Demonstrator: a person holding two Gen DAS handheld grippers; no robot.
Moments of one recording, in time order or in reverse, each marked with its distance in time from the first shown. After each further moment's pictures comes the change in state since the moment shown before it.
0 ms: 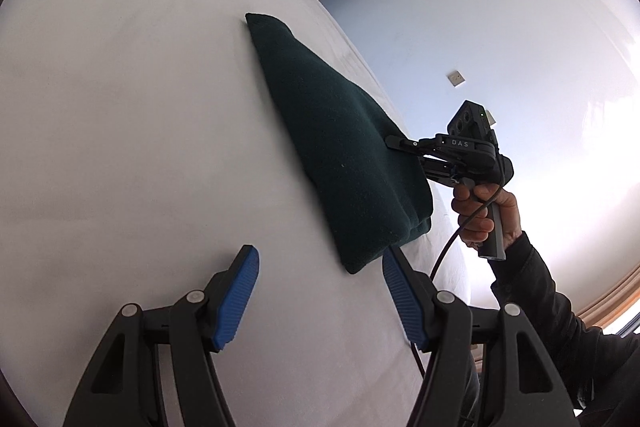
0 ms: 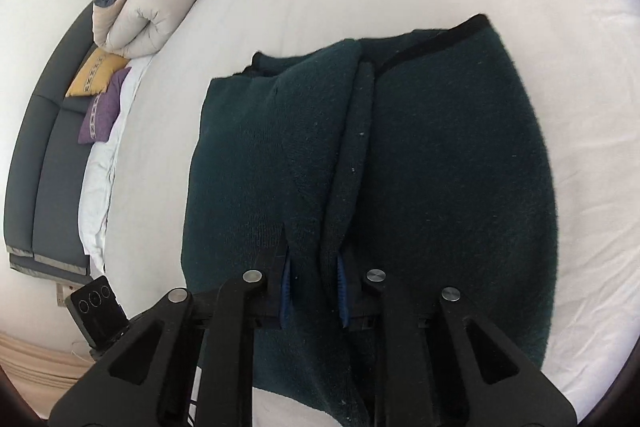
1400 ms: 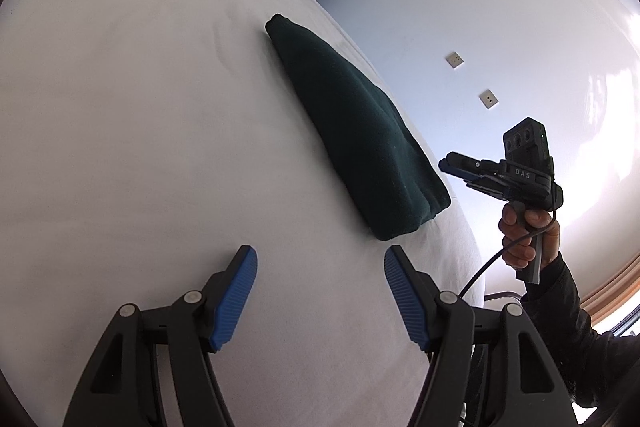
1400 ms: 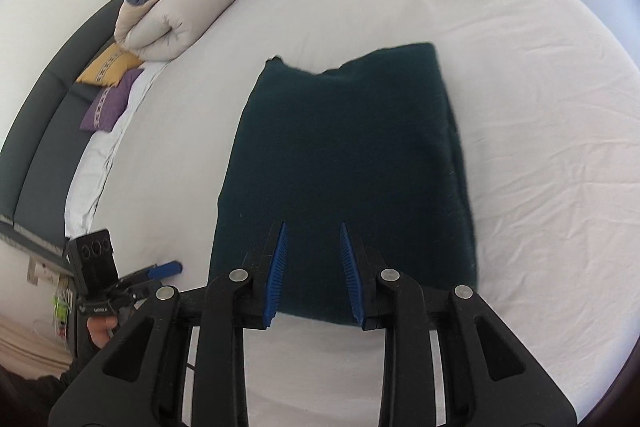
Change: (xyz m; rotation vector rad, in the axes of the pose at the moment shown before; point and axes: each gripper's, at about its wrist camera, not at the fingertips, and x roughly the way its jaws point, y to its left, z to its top) left arm 0.011 0.000 0.001 0.060 0.014 0.038; right arm -0.157 -0.013 -0.102 -0.151 -0.109 -0.058
